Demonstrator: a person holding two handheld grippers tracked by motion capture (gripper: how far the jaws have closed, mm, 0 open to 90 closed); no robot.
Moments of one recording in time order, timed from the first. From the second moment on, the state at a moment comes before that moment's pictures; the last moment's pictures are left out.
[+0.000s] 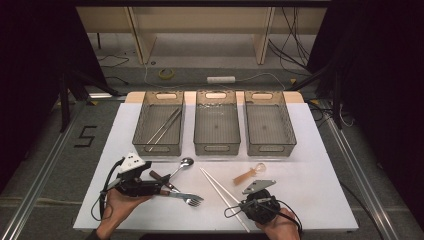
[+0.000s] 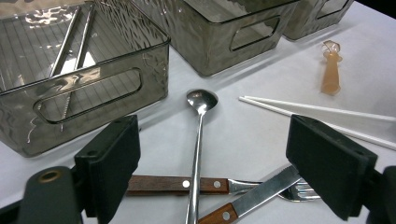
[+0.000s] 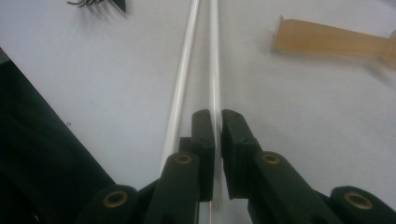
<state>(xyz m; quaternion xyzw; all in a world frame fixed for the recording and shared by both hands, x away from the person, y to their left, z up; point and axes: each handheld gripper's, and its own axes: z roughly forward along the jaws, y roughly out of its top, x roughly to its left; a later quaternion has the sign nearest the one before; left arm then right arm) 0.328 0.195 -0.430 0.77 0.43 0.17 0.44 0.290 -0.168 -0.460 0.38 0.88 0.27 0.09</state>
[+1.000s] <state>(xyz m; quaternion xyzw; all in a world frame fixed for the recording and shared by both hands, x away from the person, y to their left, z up) 0.328 0.193 -0.430 0.77 0.42 0.17 0.44 0.295 -0.191 -0.443 0.40 0.85 0.33 0.09</state>
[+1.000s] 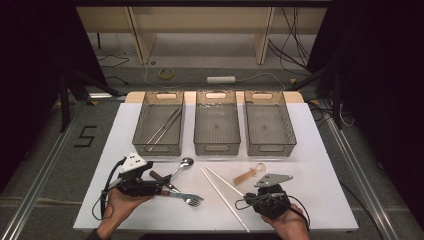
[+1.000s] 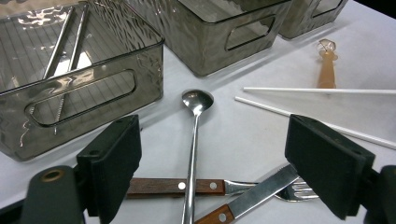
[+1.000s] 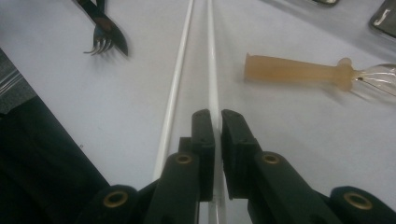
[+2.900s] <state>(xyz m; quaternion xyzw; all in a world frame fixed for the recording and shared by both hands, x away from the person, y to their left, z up) 0.340 0.060 -0.438 0.93 0.11 0.11 0.32 0.275 -0.160 -0.406 0.29 0.88 0.37 0.07</state>
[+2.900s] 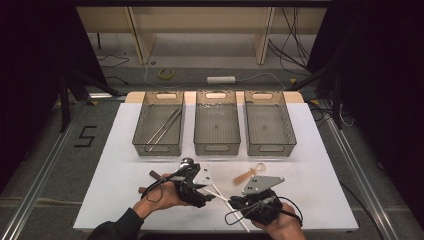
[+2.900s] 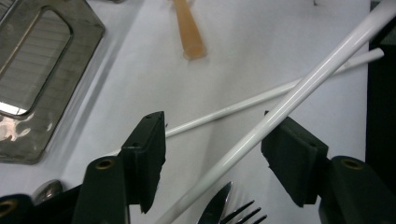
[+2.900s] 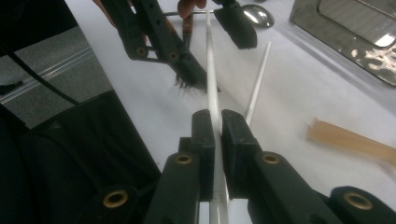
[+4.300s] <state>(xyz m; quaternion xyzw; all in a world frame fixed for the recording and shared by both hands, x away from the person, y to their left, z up) 0.335 0.073 -0.421 0.97 0.07 0.11 0.21 0.291 -0.192 -0.396 0.30 0.82 0.48 0.09</state>
